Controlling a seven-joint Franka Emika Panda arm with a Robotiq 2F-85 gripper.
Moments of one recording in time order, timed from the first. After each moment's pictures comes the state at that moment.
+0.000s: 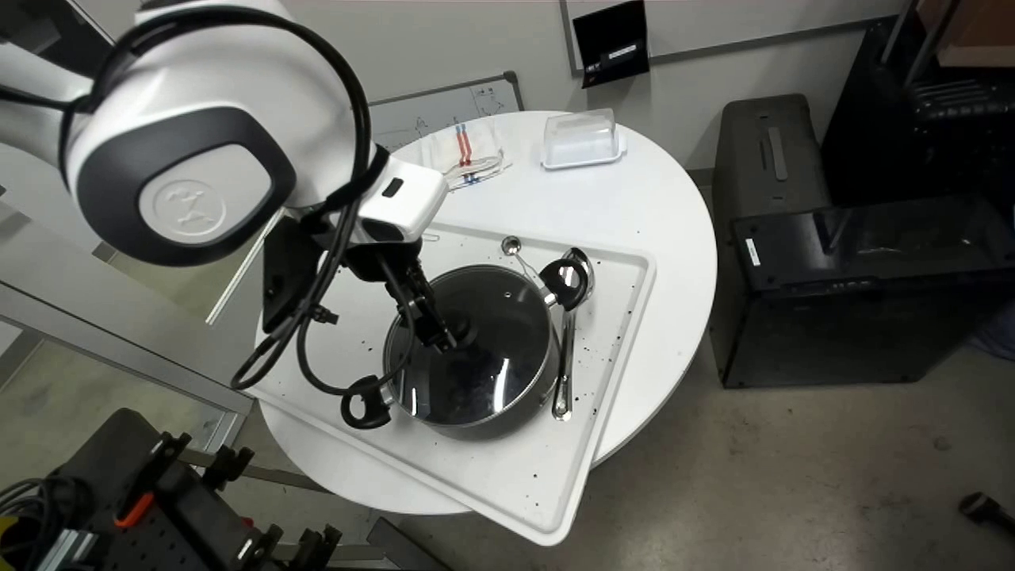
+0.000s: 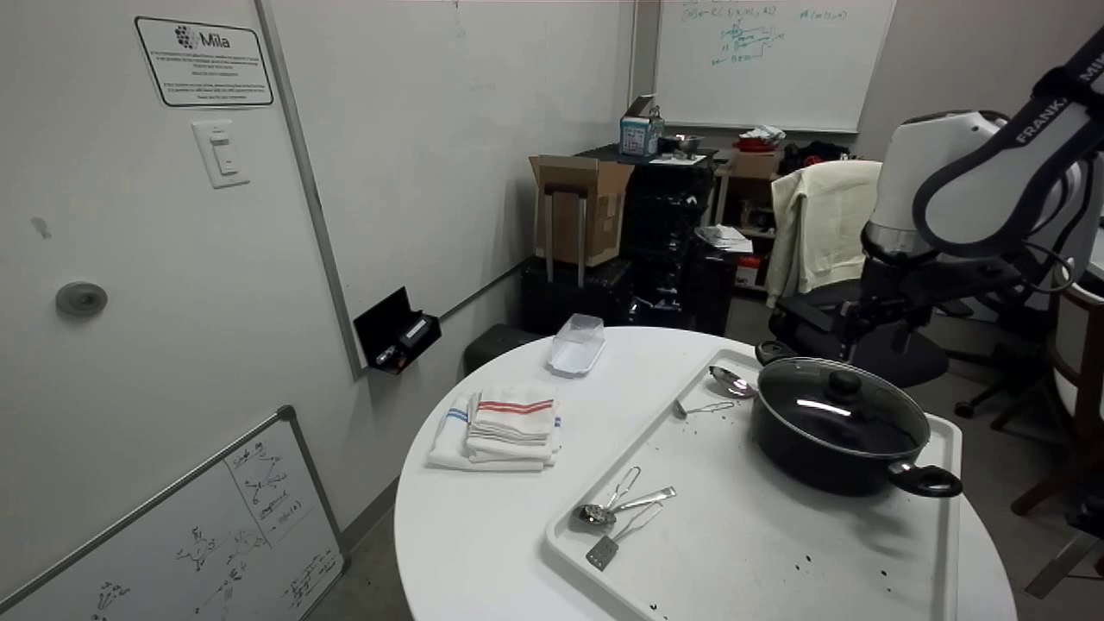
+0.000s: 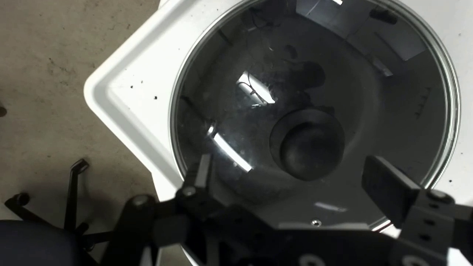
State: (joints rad) arm -0.08 0.41 -0.18 -2.33 -0.05 2.71 0.38
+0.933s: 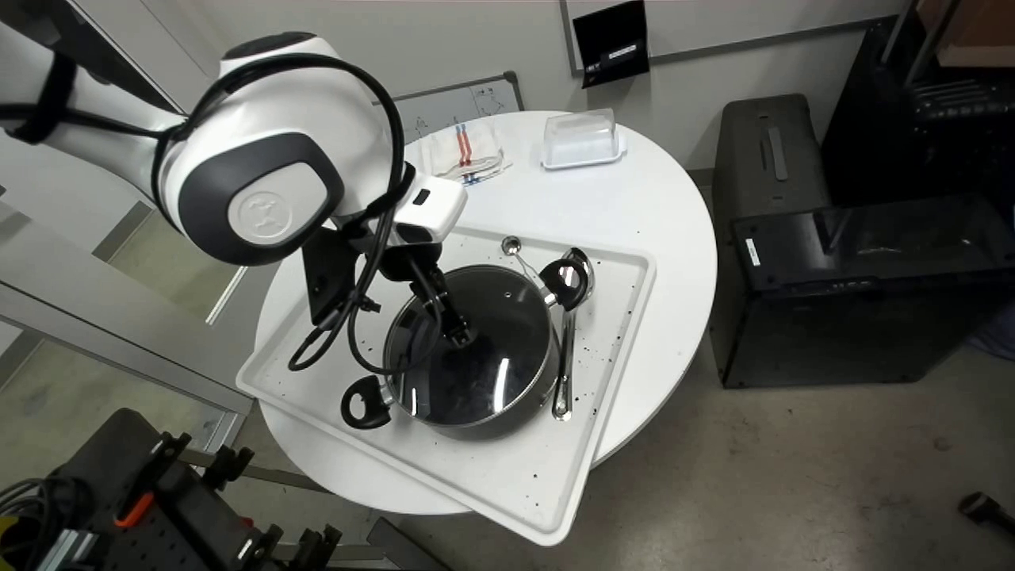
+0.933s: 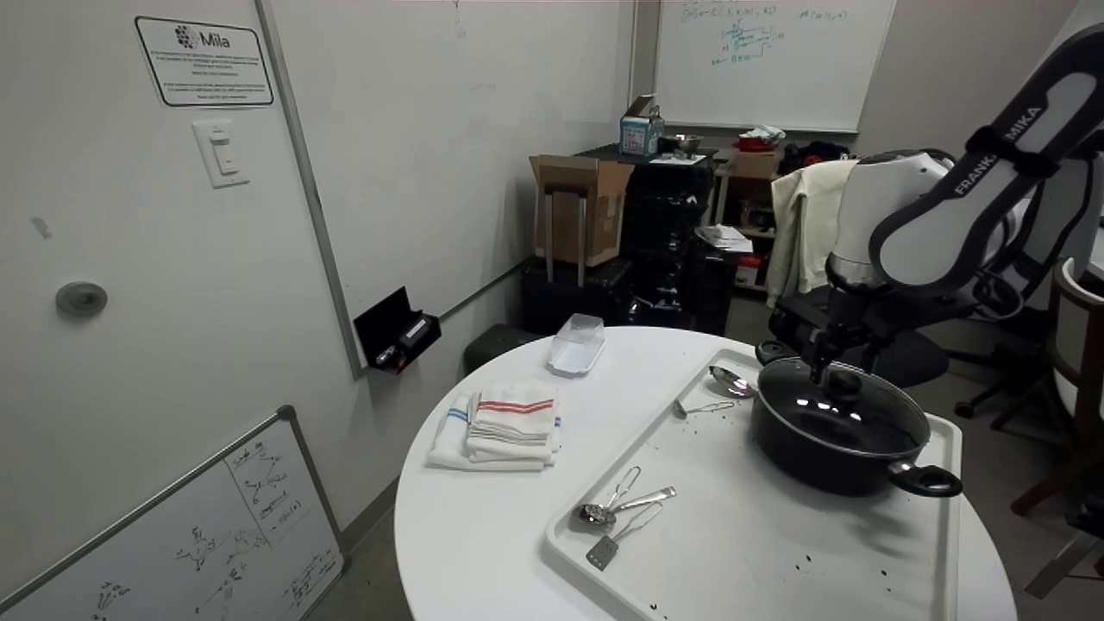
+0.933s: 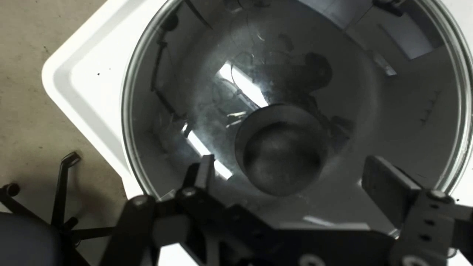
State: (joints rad) arm -0.02 0.57 -0.20 -2.21 -0.03 2.73 0.38
